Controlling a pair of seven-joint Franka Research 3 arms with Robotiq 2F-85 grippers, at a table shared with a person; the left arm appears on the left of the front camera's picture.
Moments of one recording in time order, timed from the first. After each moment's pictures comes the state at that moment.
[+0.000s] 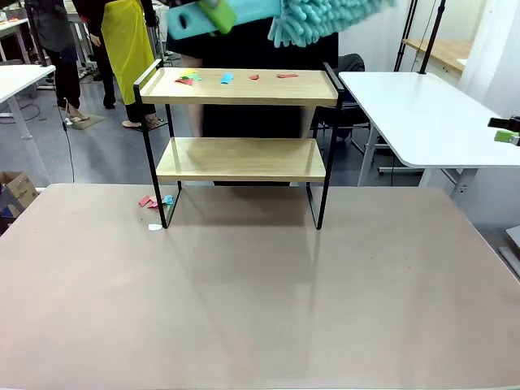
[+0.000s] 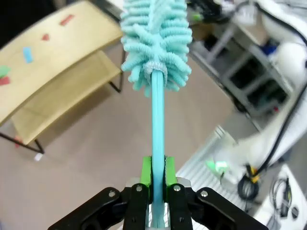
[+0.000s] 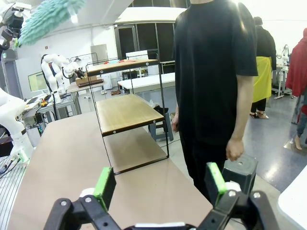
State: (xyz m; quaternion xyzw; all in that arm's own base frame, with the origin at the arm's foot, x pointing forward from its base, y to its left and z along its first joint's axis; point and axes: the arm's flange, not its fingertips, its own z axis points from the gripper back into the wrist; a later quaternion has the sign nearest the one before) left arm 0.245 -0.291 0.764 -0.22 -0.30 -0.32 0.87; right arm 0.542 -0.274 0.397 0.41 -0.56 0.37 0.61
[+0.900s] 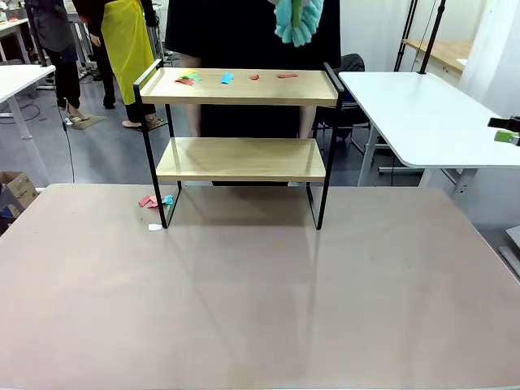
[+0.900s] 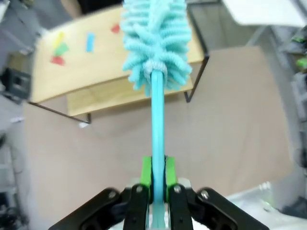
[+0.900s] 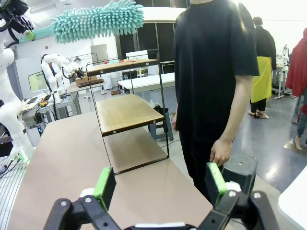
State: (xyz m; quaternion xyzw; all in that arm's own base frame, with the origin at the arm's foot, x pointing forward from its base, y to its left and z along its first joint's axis) left arm 0.308 -0.452 0.769 0.00 -0.28 -0.12 0.95; right arm 0.542 -0.274 0.398 0.41 -0.56 0.37 0.61
